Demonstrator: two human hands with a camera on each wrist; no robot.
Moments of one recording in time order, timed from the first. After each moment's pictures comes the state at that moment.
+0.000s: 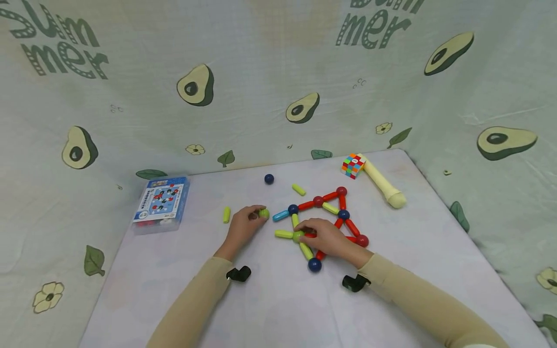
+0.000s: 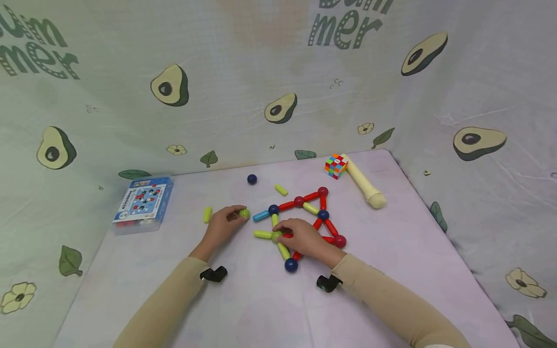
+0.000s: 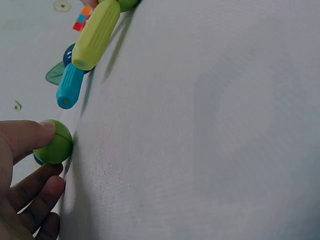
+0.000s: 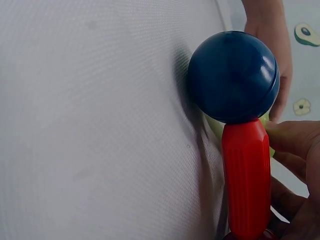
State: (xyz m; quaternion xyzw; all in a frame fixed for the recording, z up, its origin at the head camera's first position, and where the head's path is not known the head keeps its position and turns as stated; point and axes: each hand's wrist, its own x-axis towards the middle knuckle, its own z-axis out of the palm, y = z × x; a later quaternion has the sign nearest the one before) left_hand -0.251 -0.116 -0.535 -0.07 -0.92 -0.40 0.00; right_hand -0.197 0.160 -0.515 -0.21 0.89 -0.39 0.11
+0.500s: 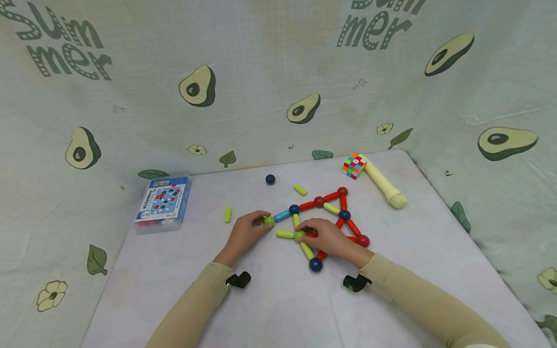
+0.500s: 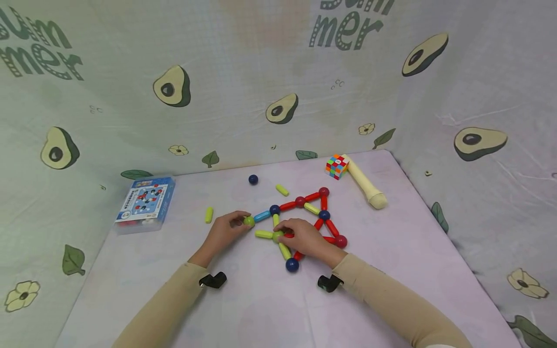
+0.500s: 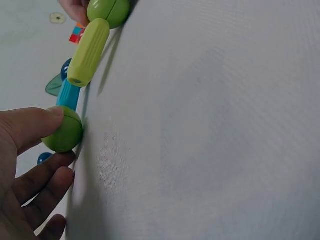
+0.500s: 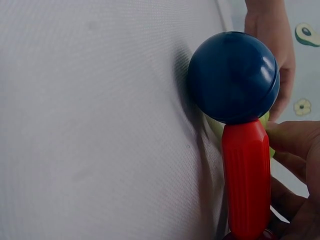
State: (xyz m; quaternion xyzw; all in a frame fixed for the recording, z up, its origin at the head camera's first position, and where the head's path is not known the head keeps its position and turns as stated) left_hand -0.236 -0.117 -0.535 -0.10 -0.92 -0.39 -0.03; right_hand -0.197 0.159 -0.514 -0.20 0.89 -0.38 0.12
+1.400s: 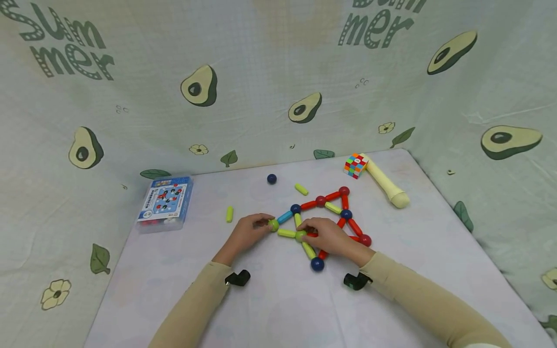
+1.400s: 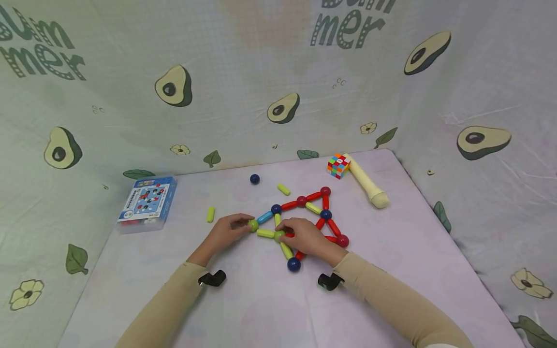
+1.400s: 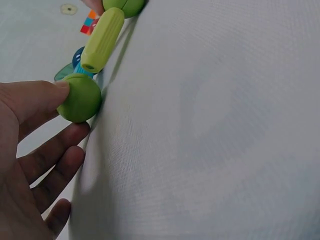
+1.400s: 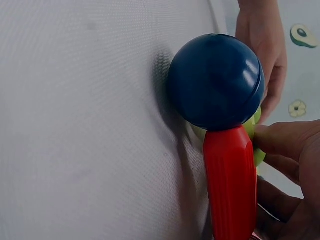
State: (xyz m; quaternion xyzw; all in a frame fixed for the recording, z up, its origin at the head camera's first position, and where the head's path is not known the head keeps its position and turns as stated) left_hand -0.237 -0.123 -0.536 -0.13 -0.91 -0.39 -0.08; right_hand -0.199 0.157 -0.510 -0.21 0.90 -0.36 0.12
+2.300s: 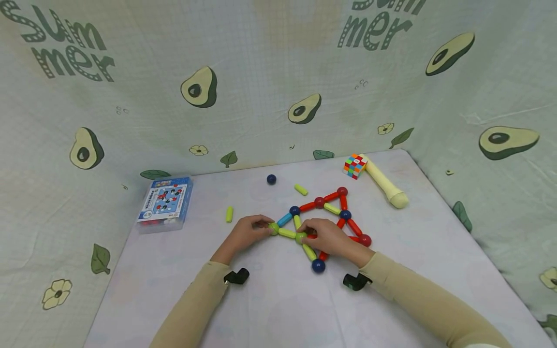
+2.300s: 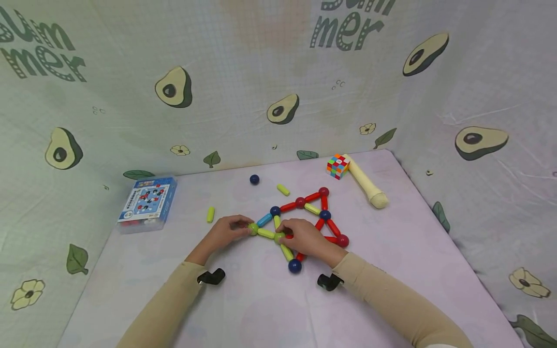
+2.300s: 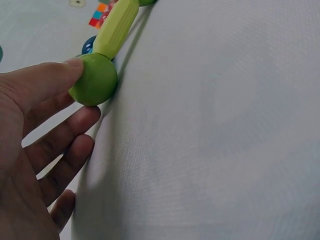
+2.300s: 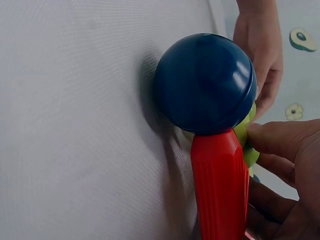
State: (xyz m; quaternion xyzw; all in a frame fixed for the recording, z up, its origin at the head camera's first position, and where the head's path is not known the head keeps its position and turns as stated) left_hand -0.237 -0.129 -0.528 -0.16 -0.89 -0.41 -0.12; right_hand -0.197 0.154 -0.504 -0.19 0.91 -0.35 0.13
